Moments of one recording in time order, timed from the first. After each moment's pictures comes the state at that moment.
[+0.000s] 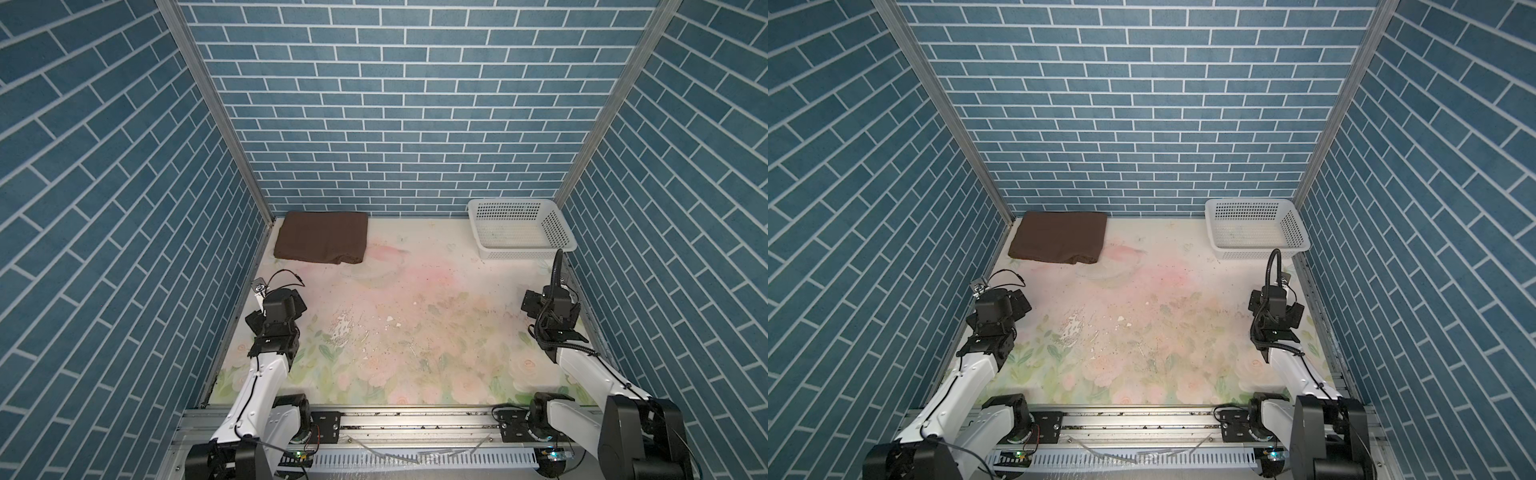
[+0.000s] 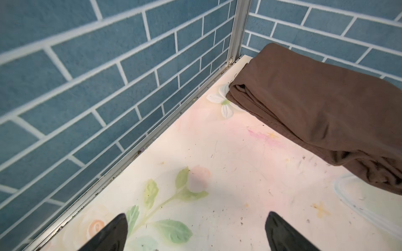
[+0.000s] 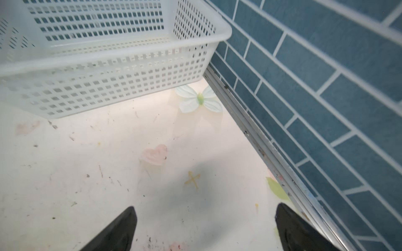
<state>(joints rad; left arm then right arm) 0.08 0.93 0.39 -0.03 -0.45 -0.33 0.01 1.10 0.38 0.15 0.41 0.13</state>
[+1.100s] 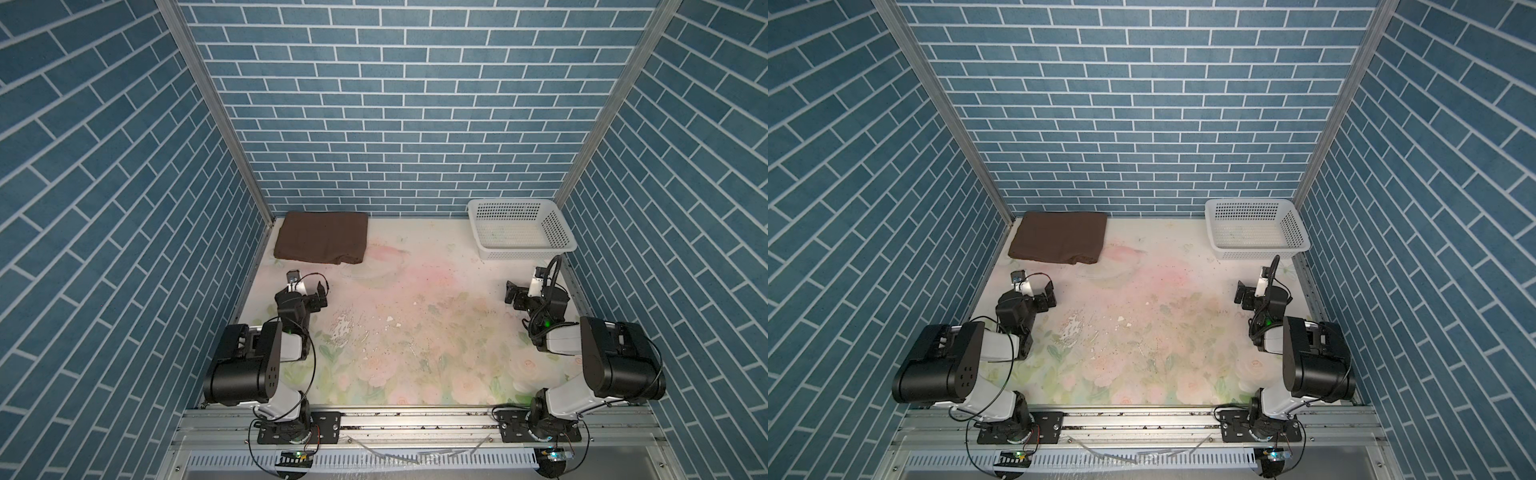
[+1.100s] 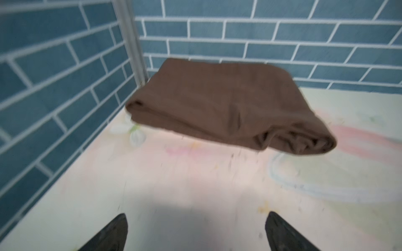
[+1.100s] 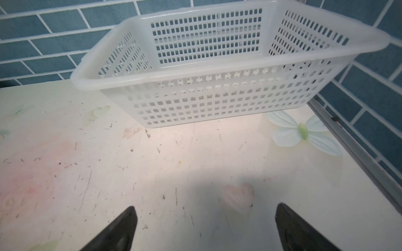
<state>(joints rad) 0.04 1.54 0.35 0.92 -0.07 -0.02 -0.09 1.55 0.36 0.82 -0.12 0.04</state>
